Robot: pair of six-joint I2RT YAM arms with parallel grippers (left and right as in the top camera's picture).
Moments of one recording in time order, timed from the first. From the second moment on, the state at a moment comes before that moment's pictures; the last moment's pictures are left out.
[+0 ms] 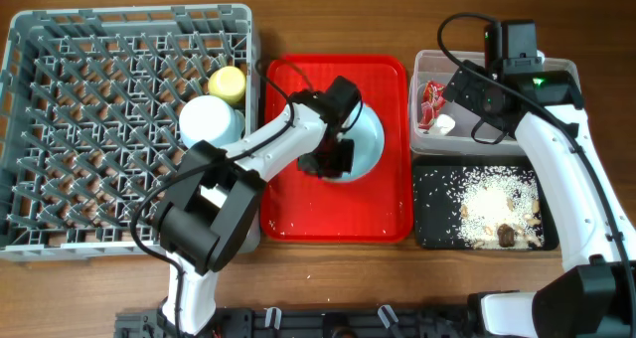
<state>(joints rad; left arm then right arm) -0.64 2.06 1.42 -0.91 0.22 -0.47 0.07 1.55 1.33 -0.92 0.21 0.60</state>
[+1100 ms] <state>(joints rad) -0.49 1.84 1.11 -0.59 0.02 -0.42 0.07 1.55 1.33 -0.92 0.21 0.60</state>
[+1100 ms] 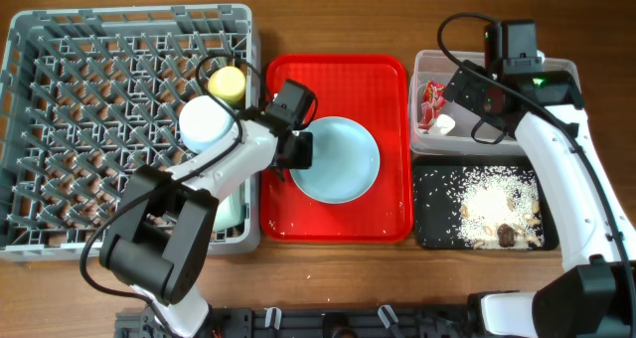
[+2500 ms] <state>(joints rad) -0.48 1.03 1.07 -0.24 -0.82 0.18 0.07 1.55 1.33 -0.92 0.21 0.60</state>
